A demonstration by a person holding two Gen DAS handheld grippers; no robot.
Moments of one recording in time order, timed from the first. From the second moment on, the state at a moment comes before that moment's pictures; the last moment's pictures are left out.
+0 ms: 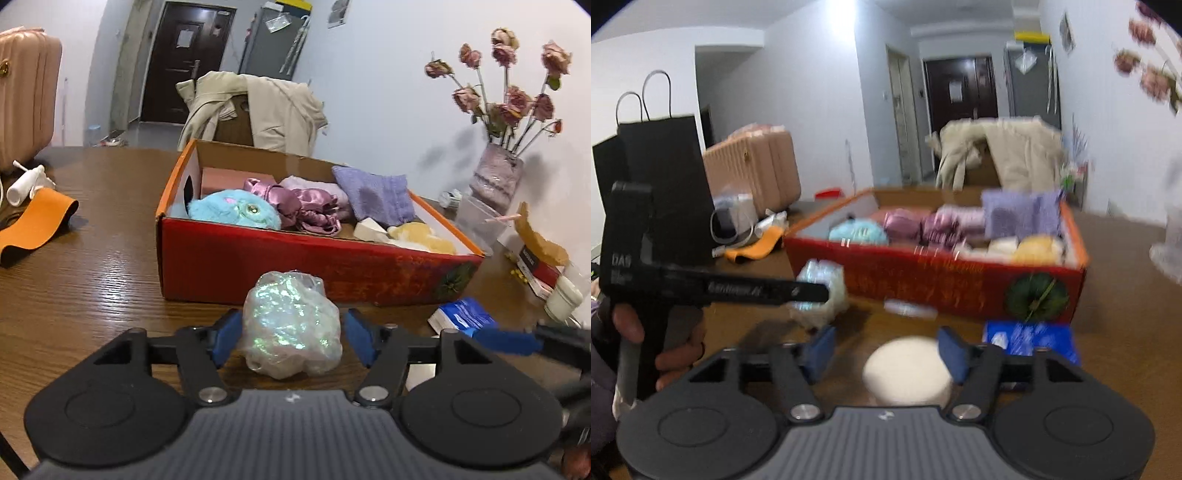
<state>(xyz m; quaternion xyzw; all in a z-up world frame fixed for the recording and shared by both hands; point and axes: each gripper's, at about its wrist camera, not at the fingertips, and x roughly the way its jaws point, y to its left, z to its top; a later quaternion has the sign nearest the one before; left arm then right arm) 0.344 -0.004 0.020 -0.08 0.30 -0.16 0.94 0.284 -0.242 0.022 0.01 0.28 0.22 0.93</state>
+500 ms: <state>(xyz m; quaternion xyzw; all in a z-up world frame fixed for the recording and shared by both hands) 0.250 -0.011 0.036 -0.09 0.29 -0.18 0.93 0.221 -0.238 0.022 -0.01 0.27 0.17 0.95</state>
